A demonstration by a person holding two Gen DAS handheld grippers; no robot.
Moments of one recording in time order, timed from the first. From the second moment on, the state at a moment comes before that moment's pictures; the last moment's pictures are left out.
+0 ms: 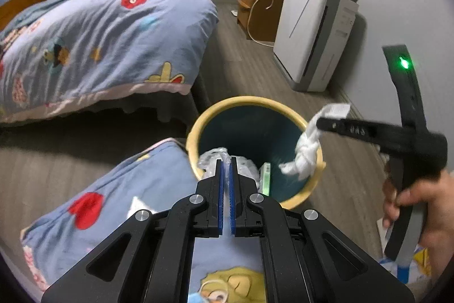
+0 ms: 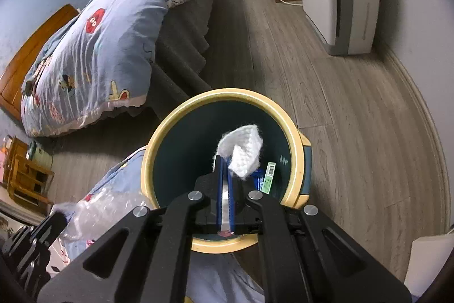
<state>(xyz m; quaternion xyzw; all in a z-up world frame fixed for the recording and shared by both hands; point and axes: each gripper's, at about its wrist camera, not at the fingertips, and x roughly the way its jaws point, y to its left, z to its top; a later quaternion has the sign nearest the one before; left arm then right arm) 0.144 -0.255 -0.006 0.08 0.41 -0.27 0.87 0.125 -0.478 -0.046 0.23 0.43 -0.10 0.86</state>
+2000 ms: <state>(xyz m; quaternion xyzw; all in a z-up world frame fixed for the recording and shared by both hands) 0.058 -0.023 -0.013 0.03 0.40 -0.06 0.91 0.123 -0.341 -0.004 0.13 0.43 -0.03 0.89</state>
